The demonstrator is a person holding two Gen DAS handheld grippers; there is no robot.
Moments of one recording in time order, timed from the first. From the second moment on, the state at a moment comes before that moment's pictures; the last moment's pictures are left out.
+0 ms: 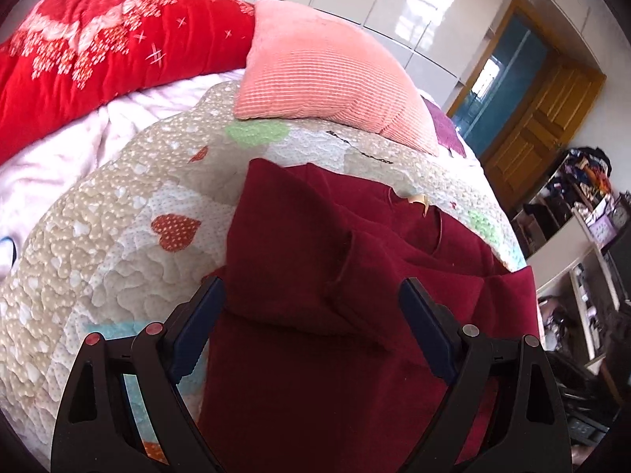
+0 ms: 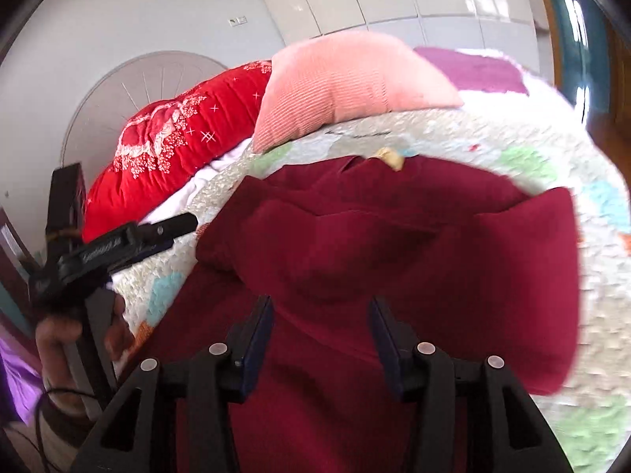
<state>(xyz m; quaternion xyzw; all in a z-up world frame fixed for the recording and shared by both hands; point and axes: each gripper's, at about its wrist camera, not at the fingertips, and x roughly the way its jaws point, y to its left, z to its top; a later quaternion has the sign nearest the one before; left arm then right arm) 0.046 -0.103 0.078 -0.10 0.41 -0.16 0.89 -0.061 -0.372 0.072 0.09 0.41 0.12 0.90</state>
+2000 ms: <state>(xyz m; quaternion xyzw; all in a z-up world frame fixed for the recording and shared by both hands) 0.029 -0.082 0.044 -0.02 0.45 -0.11 0.89 -0.058 -0.434 0.024 0.04 0.46 -0.08 0.88</state>
